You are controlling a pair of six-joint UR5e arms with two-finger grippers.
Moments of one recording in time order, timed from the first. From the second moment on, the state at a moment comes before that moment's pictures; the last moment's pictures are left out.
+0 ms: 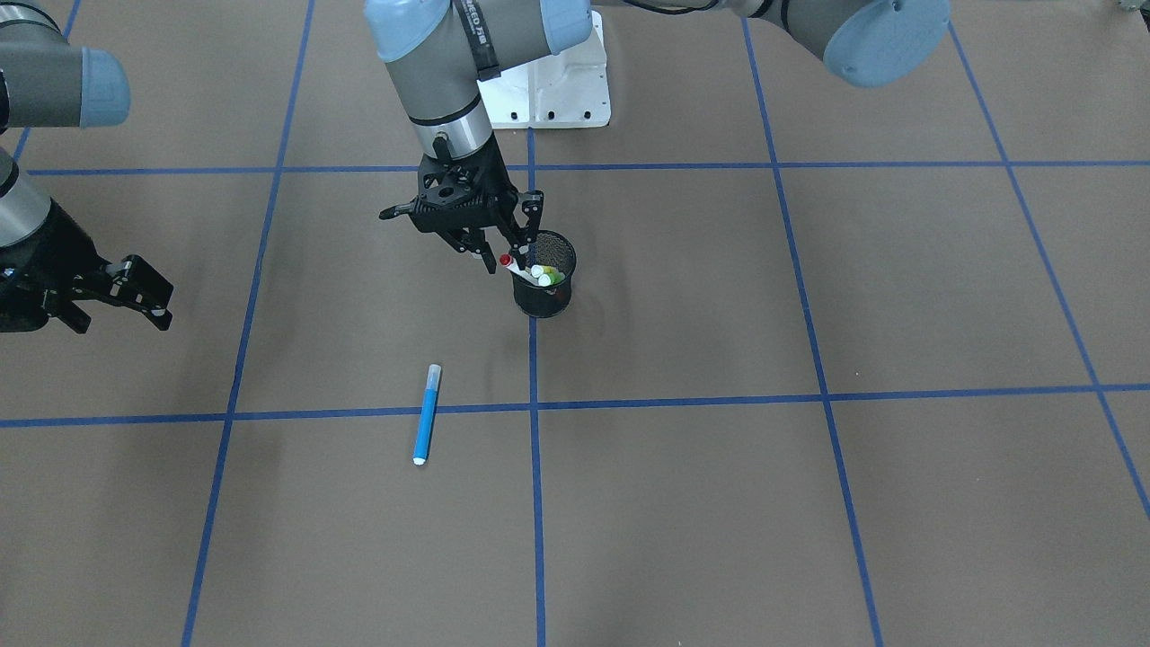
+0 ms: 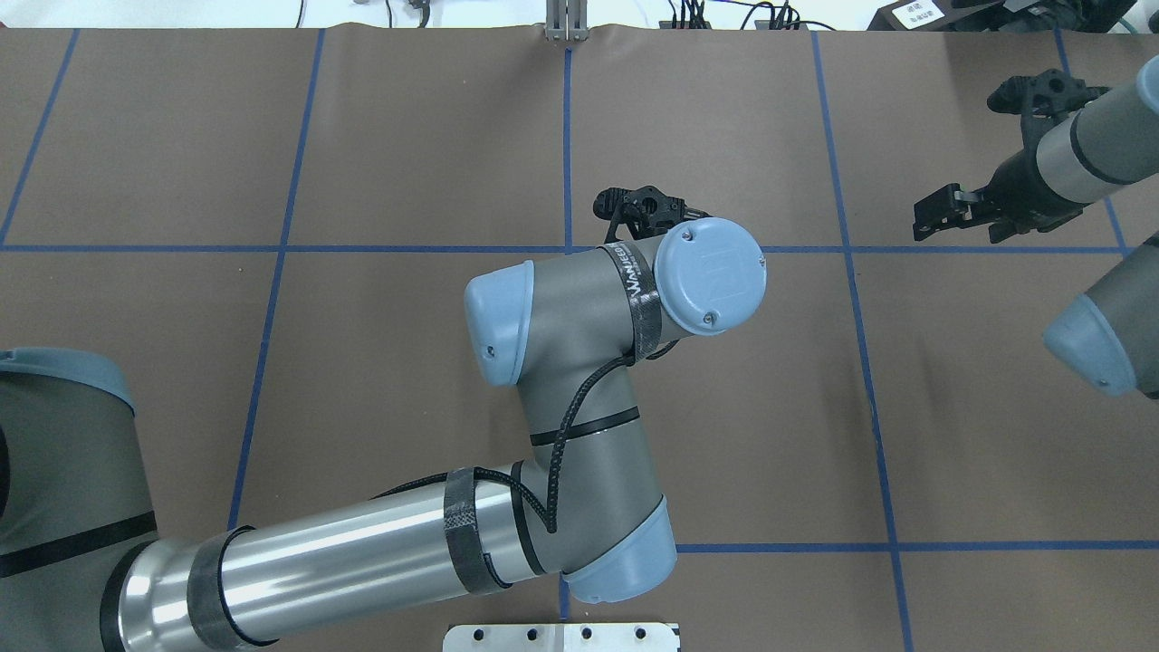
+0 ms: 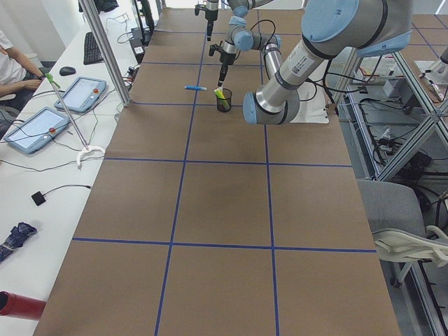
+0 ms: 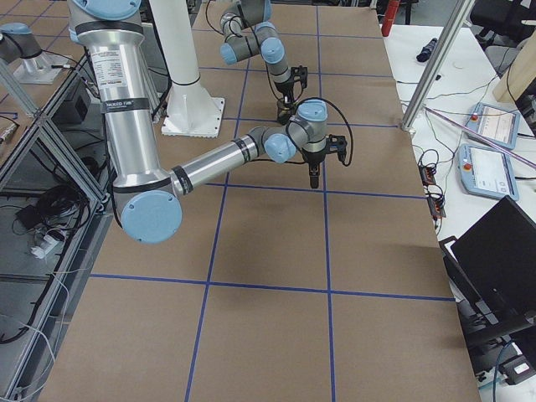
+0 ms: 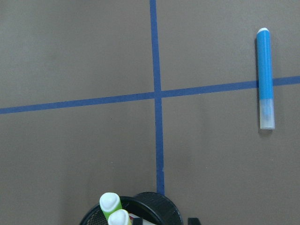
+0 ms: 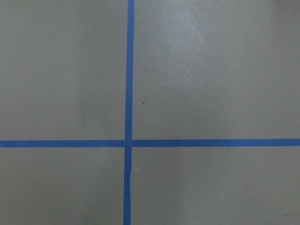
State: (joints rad) left arm -0.40 -2.67 -1.42 -1.24 -1.50 -1.22; right arm 1.01 -1.40 1.83 -1.36 2.13 0.83
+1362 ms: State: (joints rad) left arm -0.40 -2.65 -1.71 -1.07 -1.52 -1.23; right arm 1.01 -1.39 1.83 -1.36 2.13 0.83
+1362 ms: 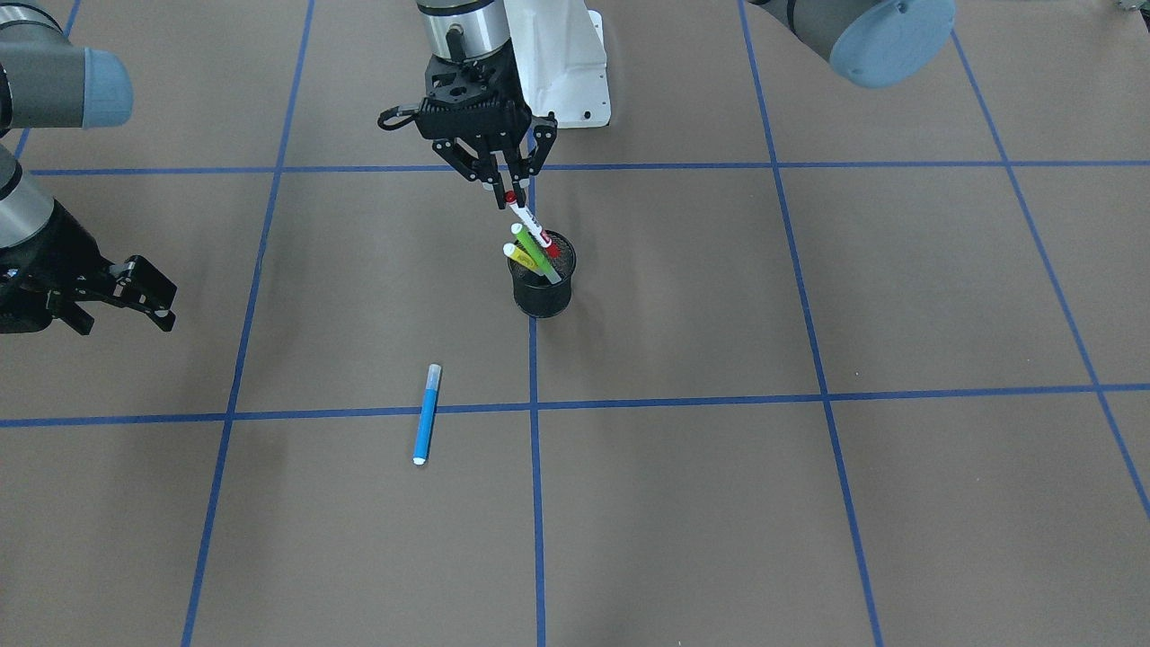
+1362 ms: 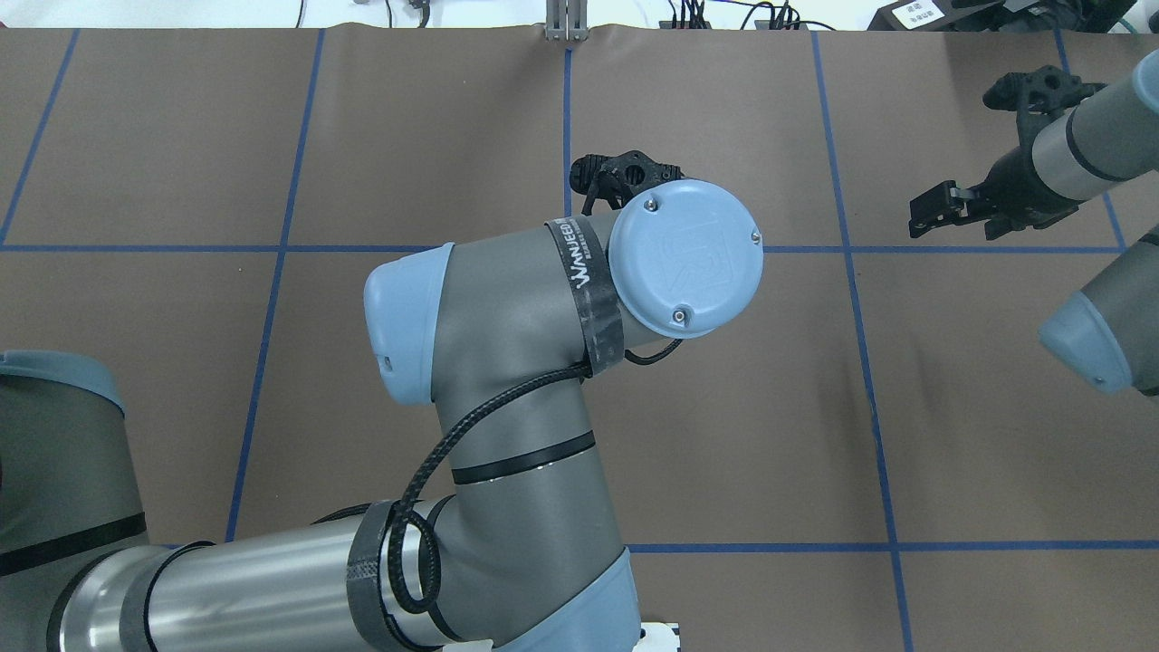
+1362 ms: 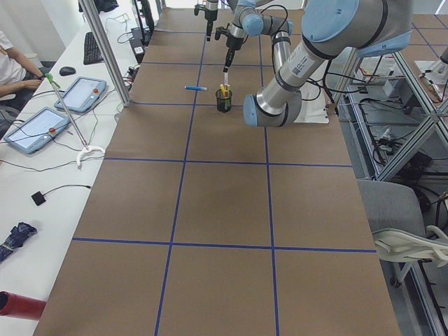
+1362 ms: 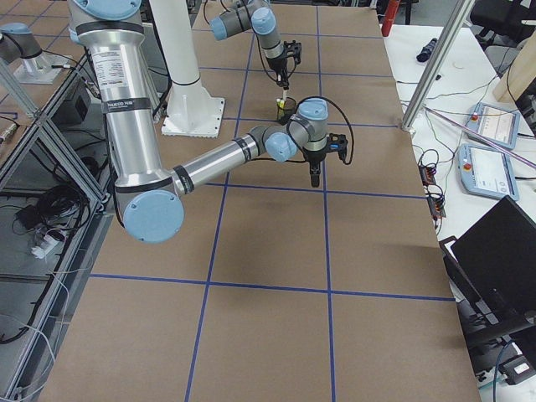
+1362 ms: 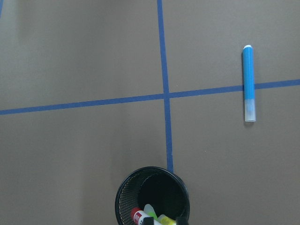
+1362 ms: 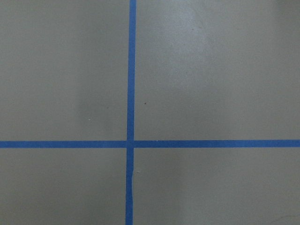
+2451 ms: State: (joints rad) left arm -0.58 -2.78 -1.44 -1.29 -1.70 -1.51; right arm 1.01 -1.40 1.83 -1.36 2.13 0.84
